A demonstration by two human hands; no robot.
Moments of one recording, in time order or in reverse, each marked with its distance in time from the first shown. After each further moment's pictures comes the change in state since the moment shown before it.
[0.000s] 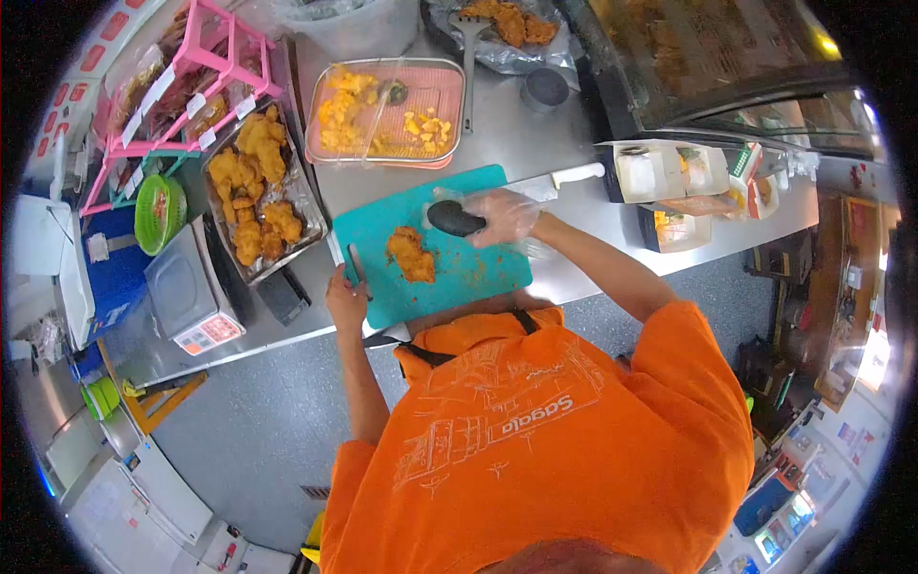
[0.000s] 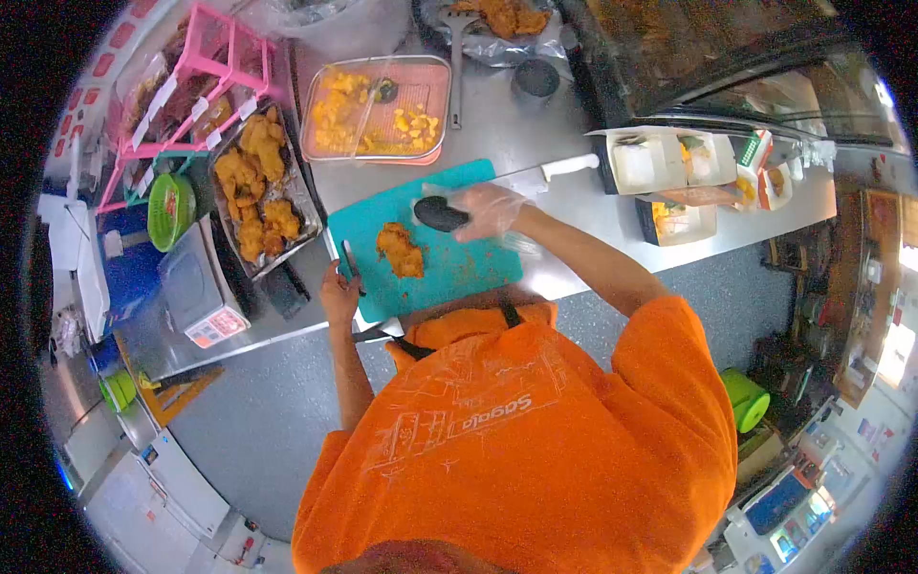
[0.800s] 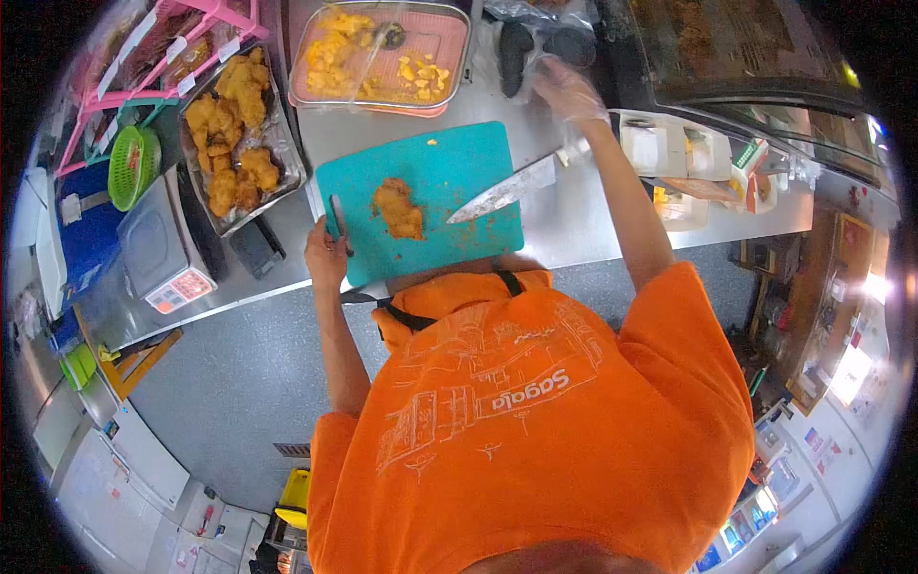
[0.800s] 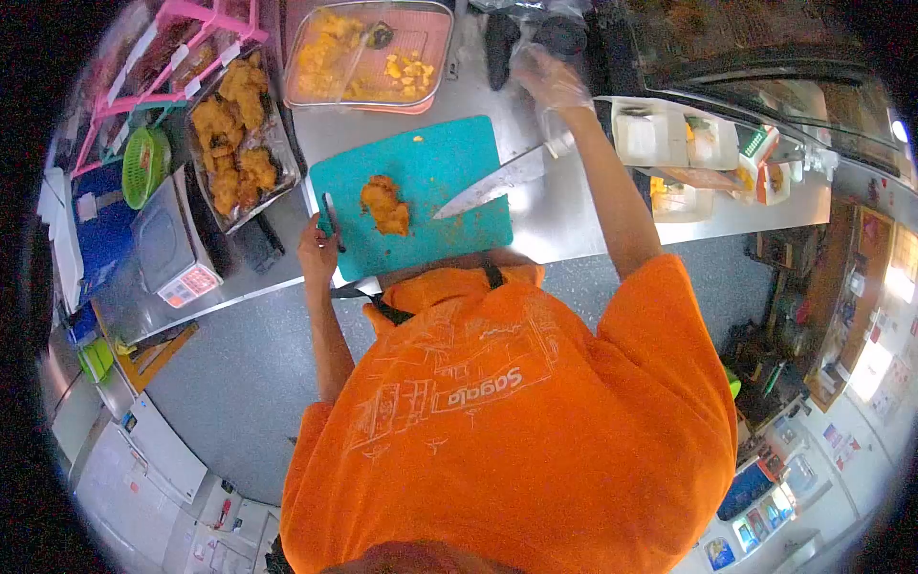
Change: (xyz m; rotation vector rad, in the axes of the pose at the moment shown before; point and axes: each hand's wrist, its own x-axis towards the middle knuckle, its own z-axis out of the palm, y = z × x) left_hand -0.010 0.009 -0.001 -0.058 0.019 -0.010; right_hand -0.001 0.130 -0.083 0.087 0.587 0.469
